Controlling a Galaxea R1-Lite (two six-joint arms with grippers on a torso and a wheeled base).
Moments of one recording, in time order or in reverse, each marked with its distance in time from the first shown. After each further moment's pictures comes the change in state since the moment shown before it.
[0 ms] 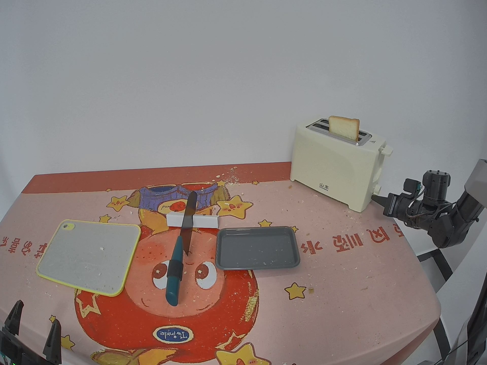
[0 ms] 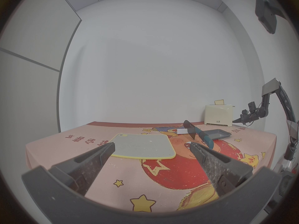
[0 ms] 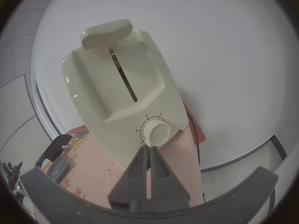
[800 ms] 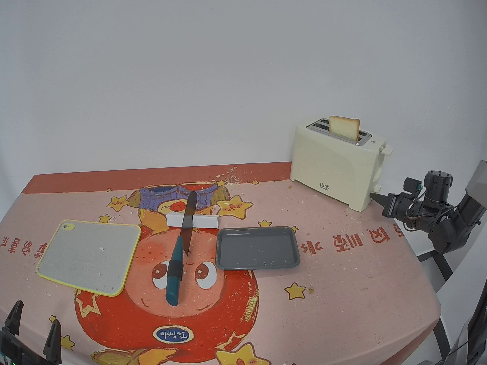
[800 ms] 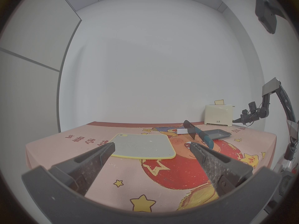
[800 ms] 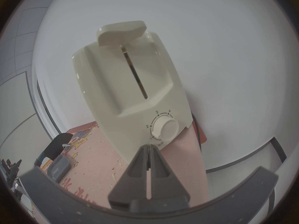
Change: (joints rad) left arm 0.000 0.000 0.000 0.000 0.000 0.000; right arm 0.030 -0.035 0.068 -0.090 0.001 -0.008
